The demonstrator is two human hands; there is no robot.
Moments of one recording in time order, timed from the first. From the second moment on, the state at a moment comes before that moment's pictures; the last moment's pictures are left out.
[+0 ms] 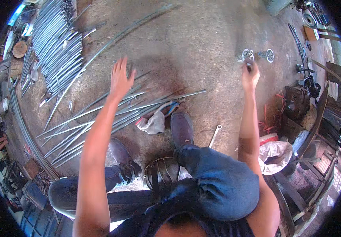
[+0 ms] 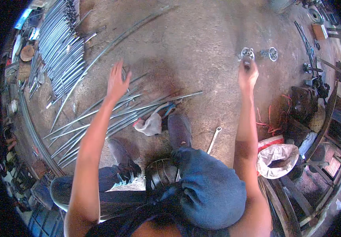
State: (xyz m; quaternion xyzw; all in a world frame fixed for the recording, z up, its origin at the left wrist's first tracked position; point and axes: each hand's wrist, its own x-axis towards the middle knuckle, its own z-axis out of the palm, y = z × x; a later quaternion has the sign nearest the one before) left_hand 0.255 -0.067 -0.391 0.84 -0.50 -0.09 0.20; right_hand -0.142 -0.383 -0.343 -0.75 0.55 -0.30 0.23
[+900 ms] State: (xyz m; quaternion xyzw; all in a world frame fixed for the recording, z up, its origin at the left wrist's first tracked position) left_hand 0.248 -0.106 -0.234 0.66 -0.69 -0.11 0.26; right_hand -0.293 -0.053 -0.446 -0.65 0.72 -0.04 0.24
